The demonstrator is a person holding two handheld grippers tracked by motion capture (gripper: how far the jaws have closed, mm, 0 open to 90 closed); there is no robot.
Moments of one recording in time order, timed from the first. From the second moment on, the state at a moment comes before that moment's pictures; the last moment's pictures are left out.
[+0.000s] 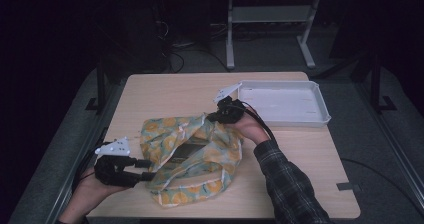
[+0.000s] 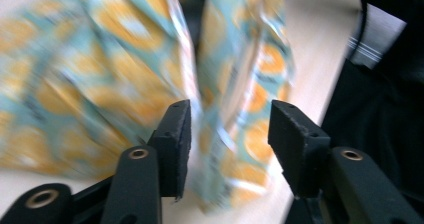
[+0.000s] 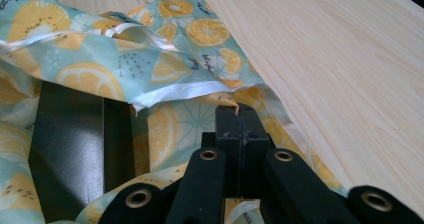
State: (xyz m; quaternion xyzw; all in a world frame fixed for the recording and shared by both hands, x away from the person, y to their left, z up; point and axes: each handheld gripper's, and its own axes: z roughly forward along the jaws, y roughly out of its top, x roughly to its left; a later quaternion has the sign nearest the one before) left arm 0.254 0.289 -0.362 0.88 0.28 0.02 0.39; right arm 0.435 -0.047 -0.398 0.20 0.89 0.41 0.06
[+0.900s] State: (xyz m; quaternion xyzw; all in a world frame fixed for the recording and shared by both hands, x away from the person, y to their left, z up) left arm 0.345 0.278 -0.381 0.86 0.36 0.08 0.35; right arm 0.431 -0.046 -0.395 0.19 0.89 0.42 0.06
